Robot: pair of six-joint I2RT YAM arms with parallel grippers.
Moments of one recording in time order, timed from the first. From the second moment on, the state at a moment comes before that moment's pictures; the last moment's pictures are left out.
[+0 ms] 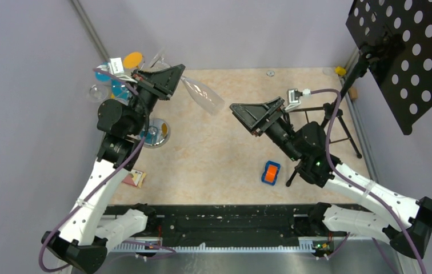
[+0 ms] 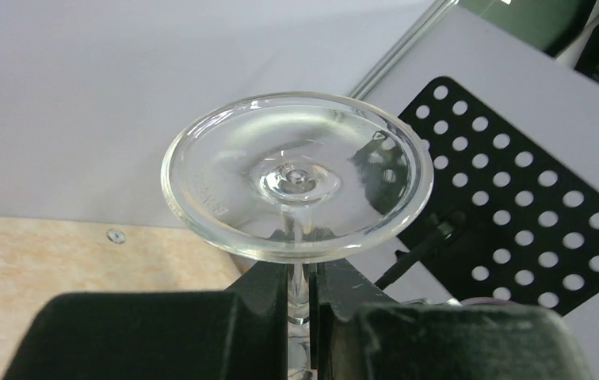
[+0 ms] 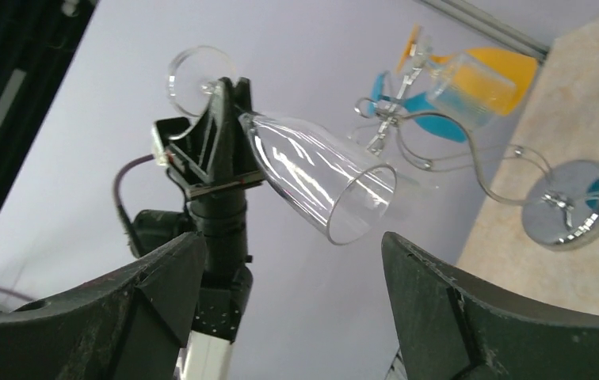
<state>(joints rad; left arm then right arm) -0.40 0.99 1.16 0.25 0.13 -0.82 0.91 0.96 0.88 0.34 0.15 1.16</state>
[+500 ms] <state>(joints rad) -0.40 0.96 1.13 0.26 0.10 -1.17 0.91 1.04 0.96 0.51 -0.05 1.15</state>
